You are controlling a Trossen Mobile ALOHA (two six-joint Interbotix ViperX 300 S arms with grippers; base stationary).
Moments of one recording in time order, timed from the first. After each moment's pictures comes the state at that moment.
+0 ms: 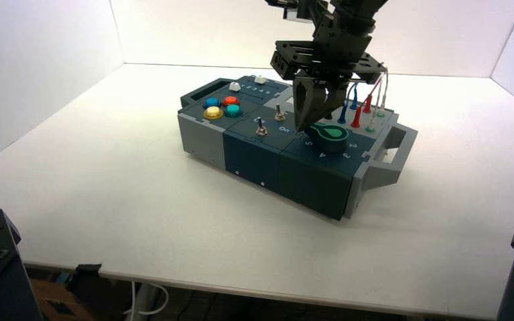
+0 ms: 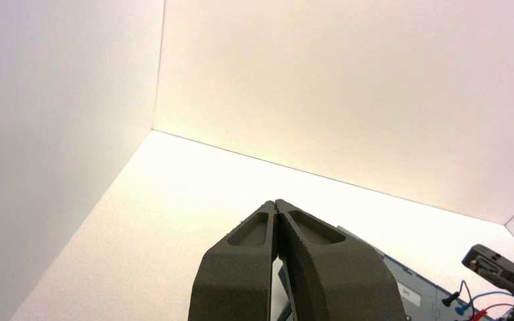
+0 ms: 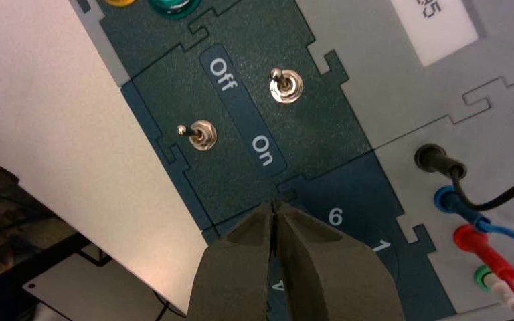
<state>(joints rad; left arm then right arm) -0.07 -1.41 1.19 -0.06 0.43 -0.22 0.63 0.03 0.74 0.27 0.54 0.00</state>
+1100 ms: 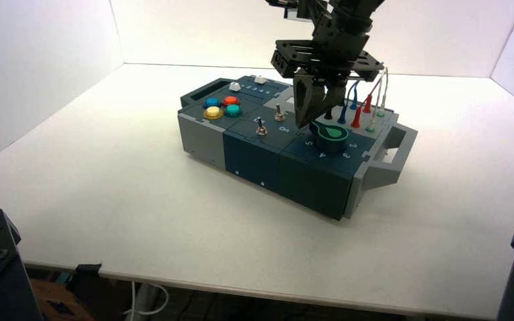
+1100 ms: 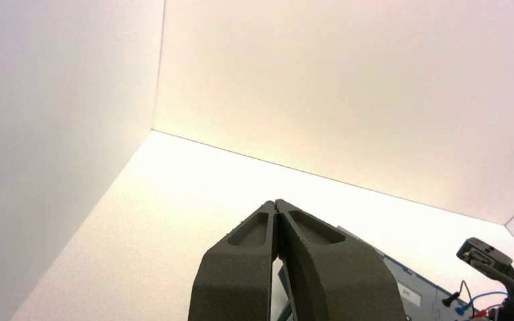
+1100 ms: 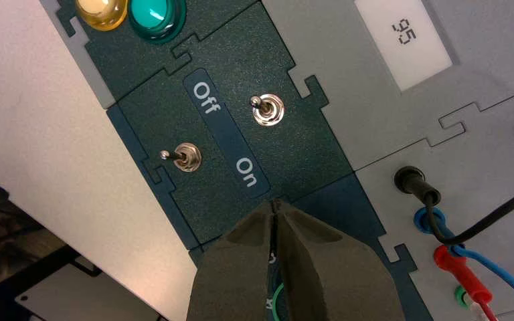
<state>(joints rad) -0.07 -1.41 1.19 -0.06 0.43 -0.22 0.61 0.06 0.71 0.25 0.54 0.00</state>
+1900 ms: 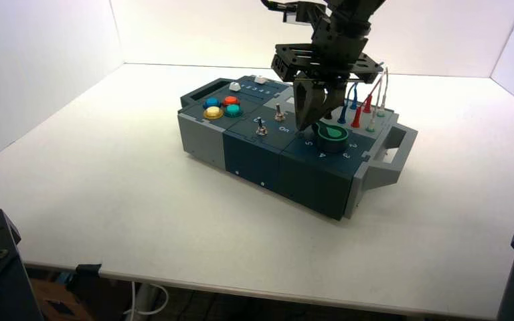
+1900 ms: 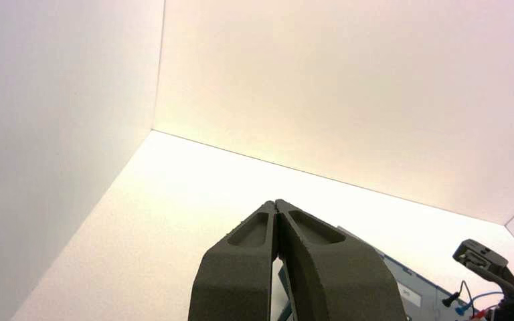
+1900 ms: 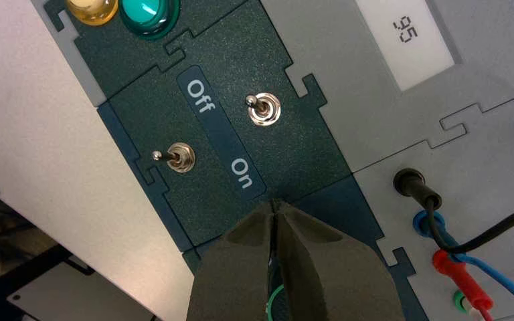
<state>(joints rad) -0.07 -1.41 1.19 -0.06 0.43 -0.22 0.61 0.07 0.71 0.24 0.54 0.00</state>
